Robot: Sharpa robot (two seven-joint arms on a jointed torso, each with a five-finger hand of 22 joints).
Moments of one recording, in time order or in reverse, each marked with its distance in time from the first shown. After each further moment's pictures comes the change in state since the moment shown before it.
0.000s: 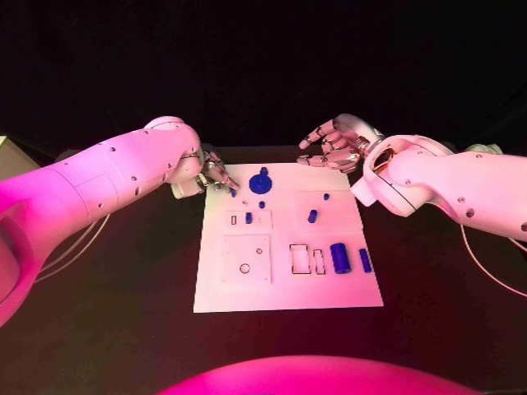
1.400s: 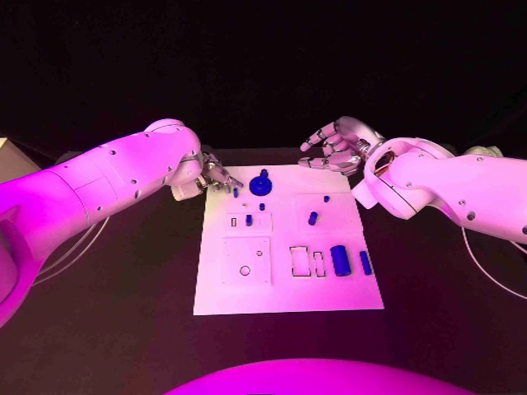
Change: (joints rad) left arm -0.001 -0.006 0.002 0.014 -0.013 -0.035 -0.029; left_hand -0.161 -0.053 -0.179 0.096 0.005 -0.020 0.012 0.020 0.026 0.003 0.004 -0.008 0.010 0.000 0.000 -0.004 0.000 0.000 0.000 0.000 0.000 -0.009; right arm 0.000 -0.003 0.000 0.001 0.000 0.000 0.000; right_hand 0.004 0.004 -0.004 0.004 0.000 0.000 0.000 -0.004 0.000 0.000 0.000 0.000 0.000 0.000 0.000 0.000 0.000 0.000 0.000 0.000 0.000 0.001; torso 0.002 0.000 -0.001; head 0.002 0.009
